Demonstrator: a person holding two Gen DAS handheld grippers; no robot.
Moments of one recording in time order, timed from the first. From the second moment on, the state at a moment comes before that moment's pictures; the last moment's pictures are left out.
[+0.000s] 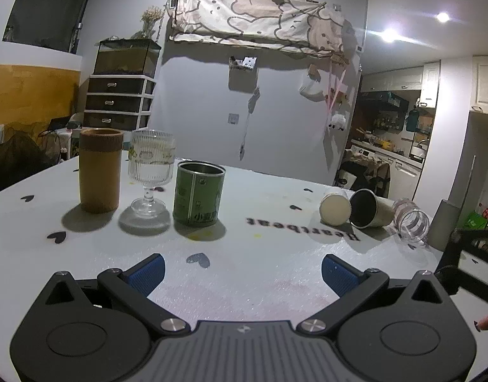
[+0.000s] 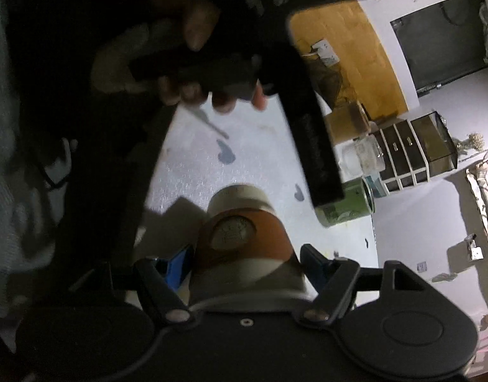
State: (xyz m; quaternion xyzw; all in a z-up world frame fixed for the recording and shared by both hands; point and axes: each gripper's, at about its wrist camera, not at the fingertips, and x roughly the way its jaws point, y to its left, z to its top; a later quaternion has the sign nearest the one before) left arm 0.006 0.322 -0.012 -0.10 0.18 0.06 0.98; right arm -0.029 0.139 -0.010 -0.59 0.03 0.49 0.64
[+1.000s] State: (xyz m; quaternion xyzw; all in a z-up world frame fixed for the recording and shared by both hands) left arm 0.006 0.323 -0.037 -0.10 0.27 -0.01 0.96; right arm 0.034 0.087 -0.006 -0.32 0.12 0.27 0.90
